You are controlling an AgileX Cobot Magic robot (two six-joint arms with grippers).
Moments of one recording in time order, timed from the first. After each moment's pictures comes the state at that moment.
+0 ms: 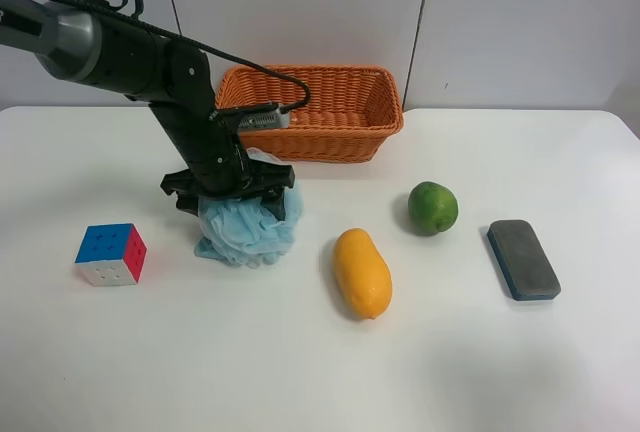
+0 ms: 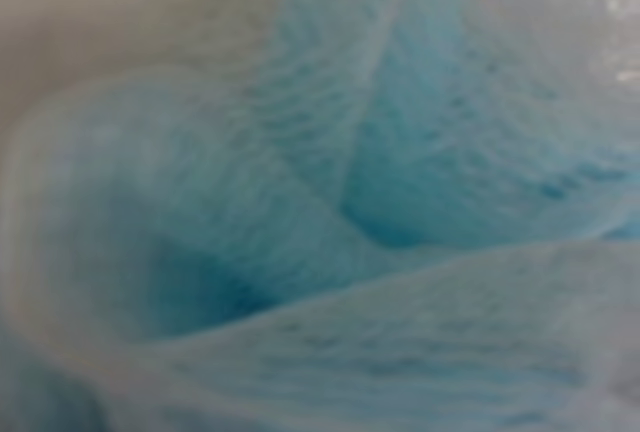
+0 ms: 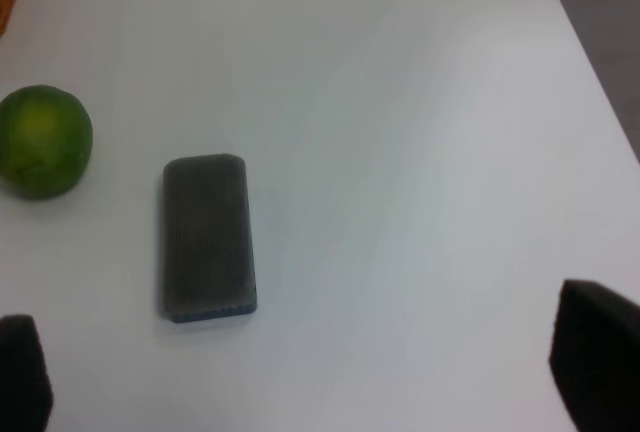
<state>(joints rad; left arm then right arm) -0.48 2.05 -1.29 -0.24 0.65 -0.24 0.09 0.00 -0.48 -0.17 1.06 0.08</state>
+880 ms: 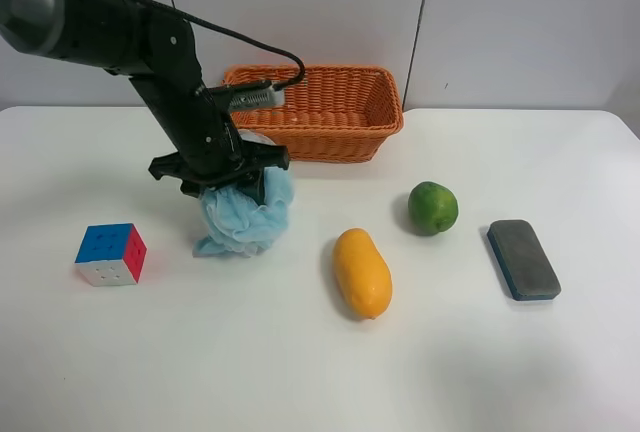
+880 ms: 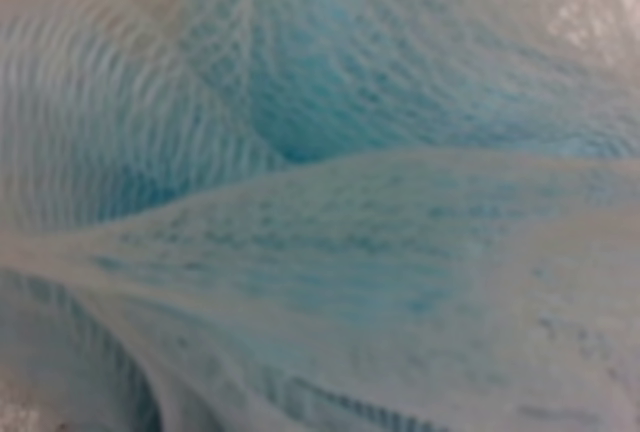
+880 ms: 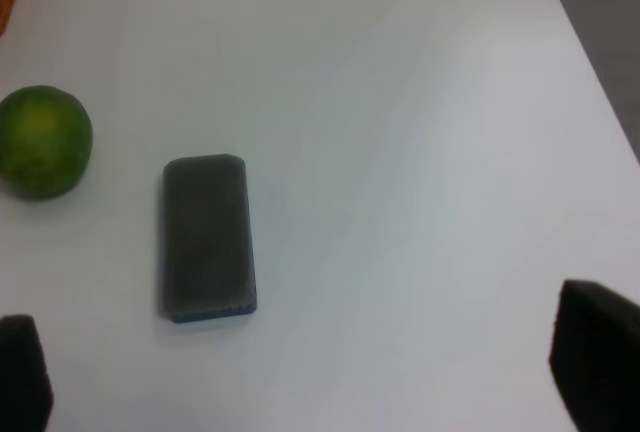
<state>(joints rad) -0.48 1.94 -1.29 -0.23 0.73 -0.25 0.09 0.00 -0.48 -0.17 1.06 0.08</state>
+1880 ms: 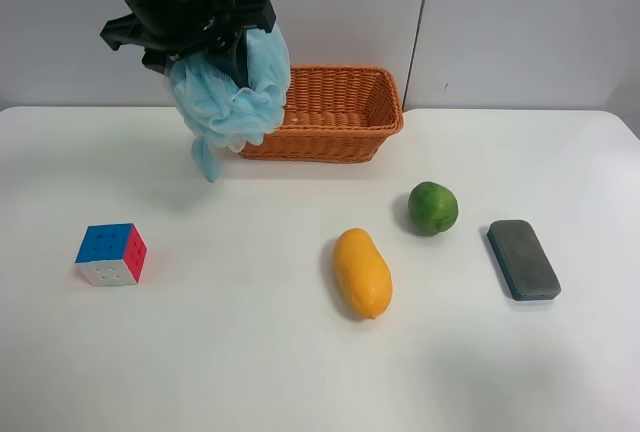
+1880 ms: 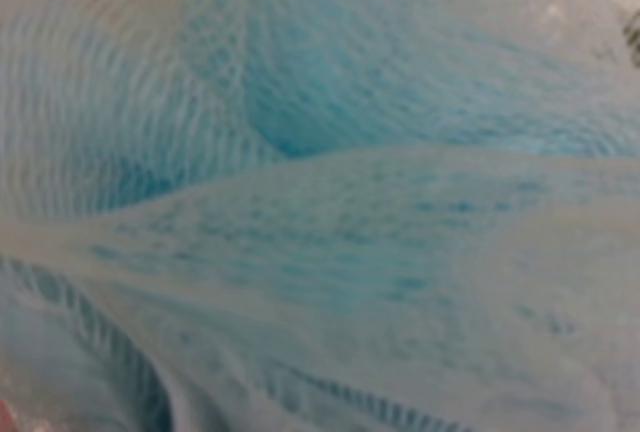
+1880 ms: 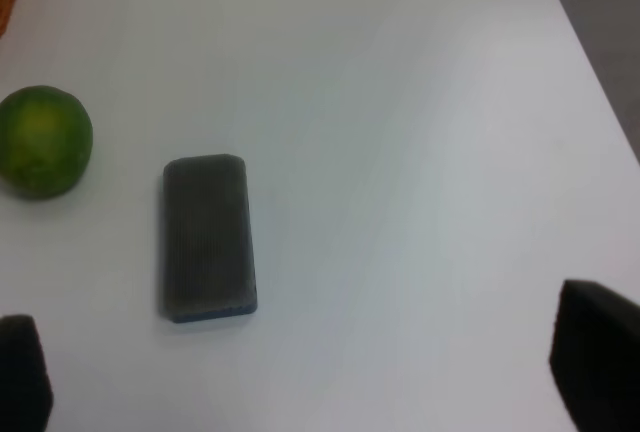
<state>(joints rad) -0.48 1.78 -1.63 -0.14 1.07 -0.25 0.09 0.00 -0.48 -0.17 1.06 0.08</state>
